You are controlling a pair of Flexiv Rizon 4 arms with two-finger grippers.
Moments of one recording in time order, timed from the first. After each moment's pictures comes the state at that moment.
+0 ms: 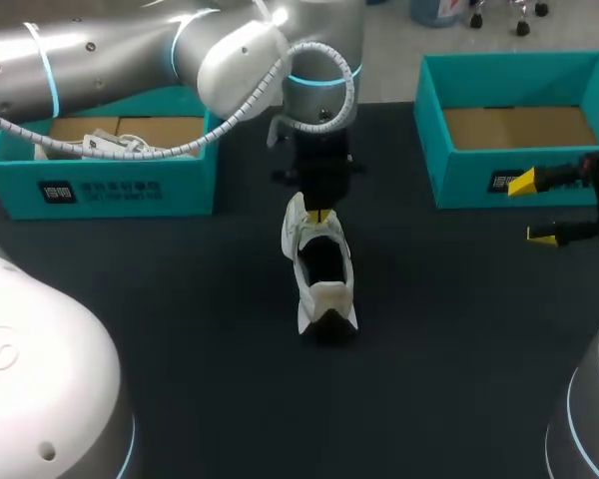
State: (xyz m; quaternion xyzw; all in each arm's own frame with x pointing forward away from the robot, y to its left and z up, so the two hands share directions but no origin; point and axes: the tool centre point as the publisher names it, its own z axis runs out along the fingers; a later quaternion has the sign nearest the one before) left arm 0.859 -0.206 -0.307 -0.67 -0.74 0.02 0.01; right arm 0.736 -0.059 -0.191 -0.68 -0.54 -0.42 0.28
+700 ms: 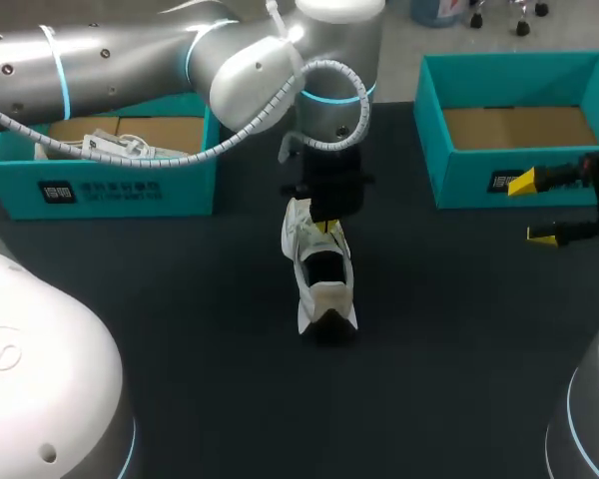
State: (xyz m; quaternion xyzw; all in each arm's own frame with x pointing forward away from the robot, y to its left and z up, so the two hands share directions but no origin) left arm 0.846 -0.207 -0.317 -0.62 -0.79 -0.01 0.01; right arm 0.736 -0.059 -0.191 -0.68 -0.54 -0.42 0.28
